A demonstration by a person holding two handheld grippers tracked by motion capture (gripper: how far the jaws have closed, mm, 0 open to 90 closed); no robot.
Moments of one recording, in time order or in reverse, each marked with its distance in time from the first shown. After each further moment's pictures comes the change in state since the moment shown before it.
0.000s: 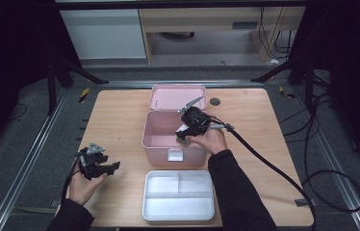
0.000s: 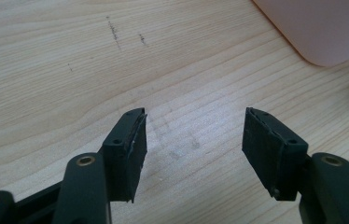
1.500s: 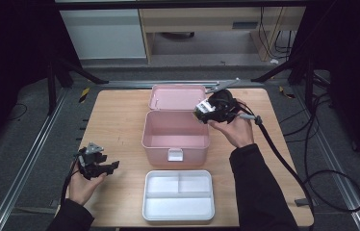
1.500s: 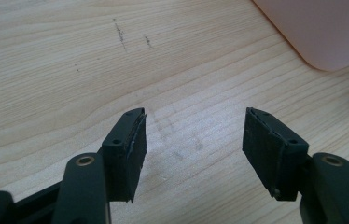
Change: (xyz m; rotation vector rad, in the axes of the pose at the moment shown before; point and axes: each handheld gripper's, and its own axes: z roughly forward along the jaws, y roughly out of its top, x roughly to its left) left arm 0.001 0.000 -0.002 -0.008 0.013 -0.010; right arm -0.027 0.000 -0.094 -0.155 -0.109 0.080
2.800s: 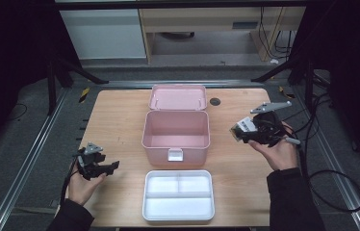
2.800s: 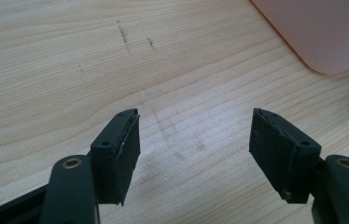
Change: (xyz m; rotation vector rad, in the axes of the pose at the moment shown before) left arm 0.001 -0.001 -0.002 -0.011 0.006 -0.012; right arm -0.032 -0.085 -0.073 0.033 -0.099 0.120
